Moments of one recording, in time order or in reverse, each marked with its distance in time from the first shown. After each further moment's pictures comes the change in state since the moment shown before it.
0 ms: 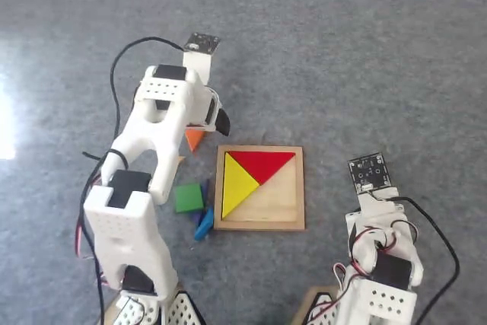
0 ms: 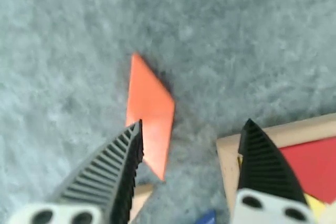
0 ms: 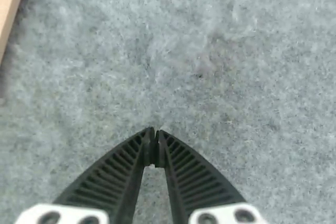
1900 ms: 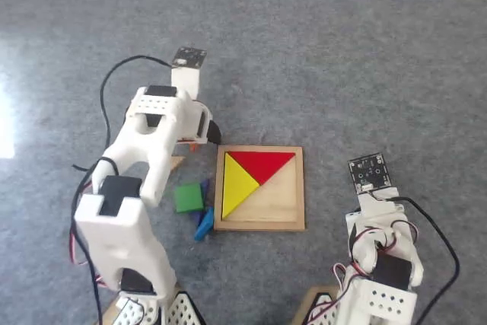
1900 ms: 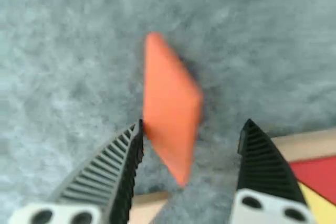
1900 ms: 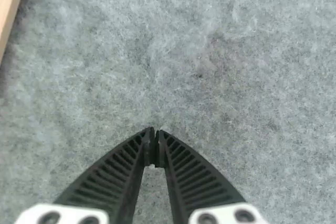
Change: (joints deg) left arm -3.4 -2.5 13.1 -10.4 0.8; right arm 0.0 0.0 0.0 0.0 0.0
